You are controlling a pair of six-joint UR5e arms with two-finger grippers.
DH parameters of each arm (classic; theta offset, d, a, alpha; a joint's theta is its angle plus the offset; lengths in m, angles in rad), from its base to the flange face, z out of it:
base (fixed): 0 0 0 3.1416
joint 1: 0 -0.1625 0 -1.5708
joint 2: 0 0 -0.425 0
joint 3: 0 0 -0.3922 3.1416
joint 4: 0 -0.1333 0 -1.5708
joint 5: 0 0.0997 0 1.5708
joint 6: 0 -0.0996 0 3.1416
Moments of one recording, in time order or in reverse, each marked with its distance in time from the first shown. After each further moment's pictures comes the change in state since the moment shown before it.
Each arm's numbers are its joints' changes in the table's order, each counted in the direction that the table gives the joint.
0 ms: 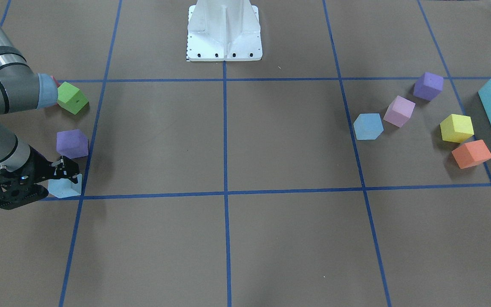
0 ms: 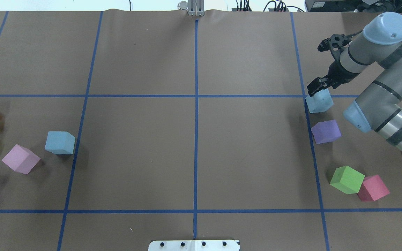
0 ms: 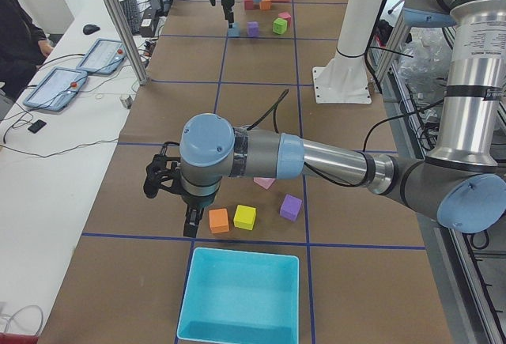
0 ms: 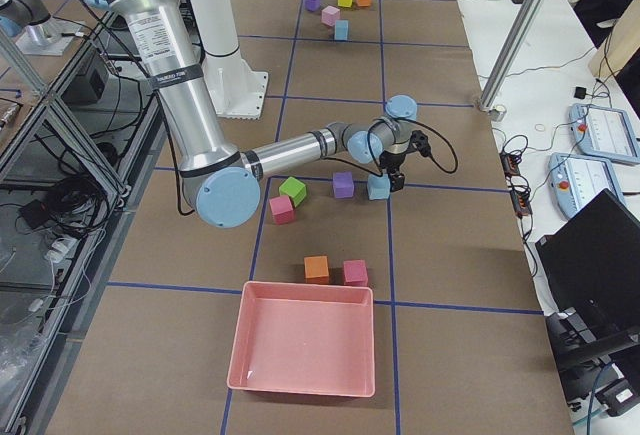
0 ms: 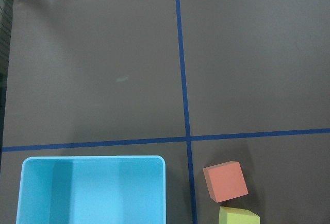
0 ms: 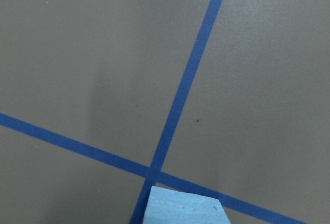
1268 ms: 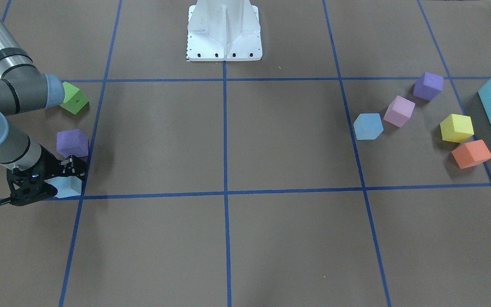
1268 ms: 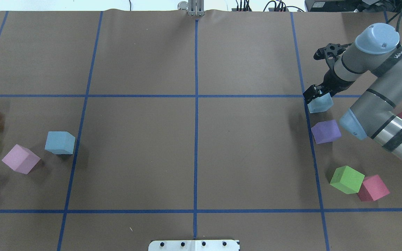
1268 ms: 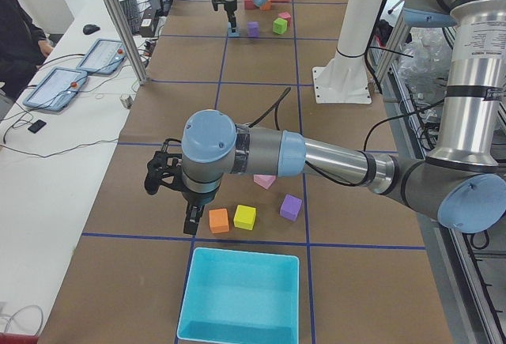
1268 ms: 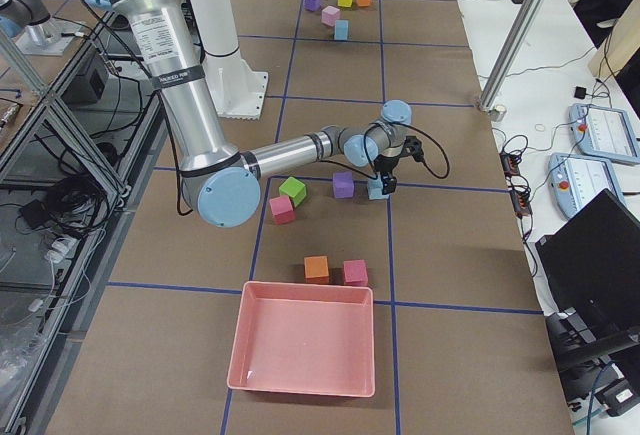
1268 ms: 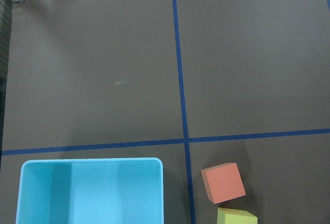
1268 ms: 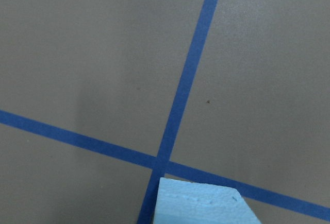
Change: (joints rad) left arm 0.000 0.004 -0.015 0.000 0.000 0.000; right arm 0.038 -0.007 -0.014 -0.012 -0.003 -0.066
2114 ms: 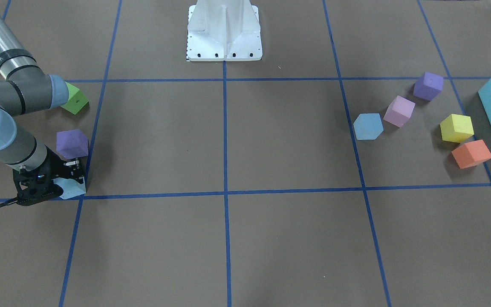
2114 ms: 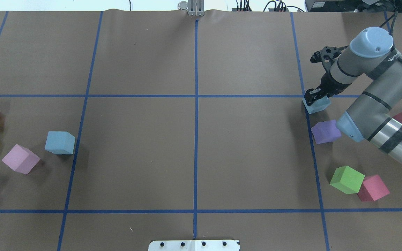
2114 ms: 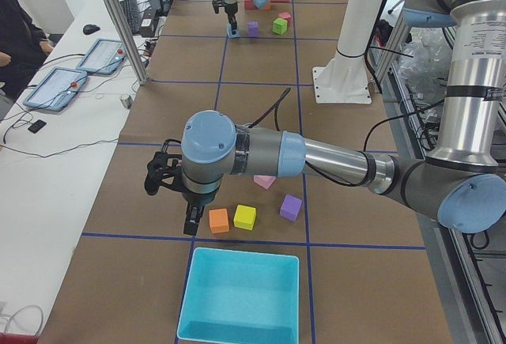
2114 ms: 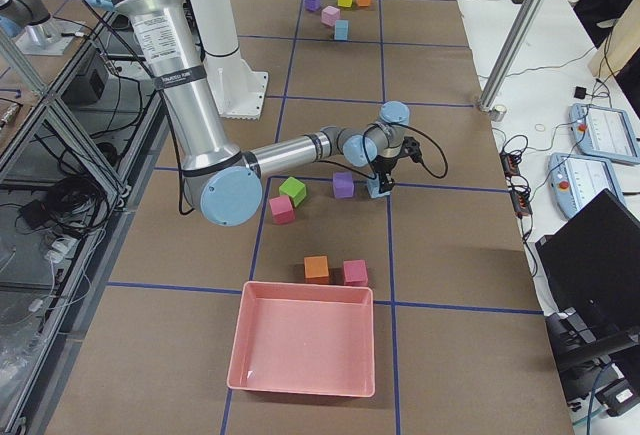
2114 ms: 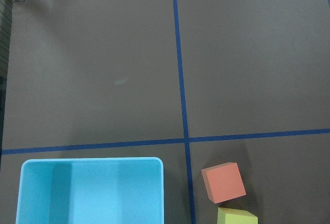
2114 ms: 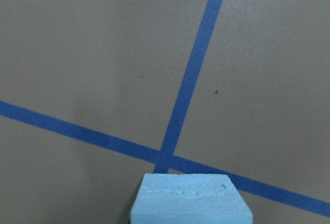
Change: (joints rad) left arm 0.000 0.000 0.001 0.000 0.000 0.000; right arm 0.018 0.008 -0.015 0.000 -0.019 0.006
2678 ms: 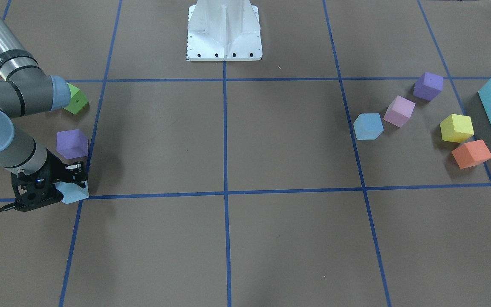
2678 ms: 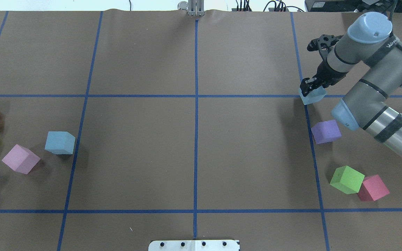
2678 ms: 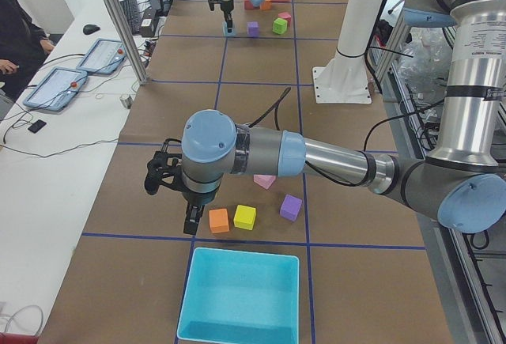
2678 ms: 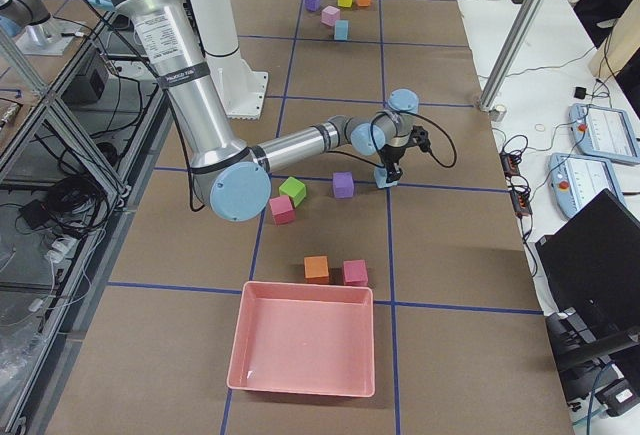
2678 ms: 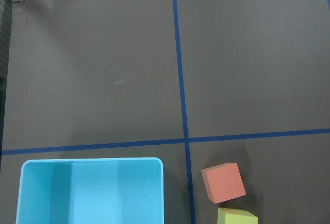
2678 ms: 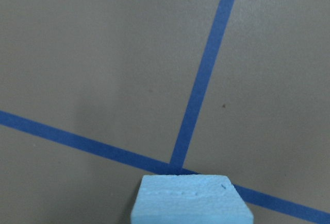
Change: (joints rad) left arm 0.000 0.000 -0.003 0.000 0.000 0.000; right arm -0.040 0.079 0.017 0.090 0.031 -0.007
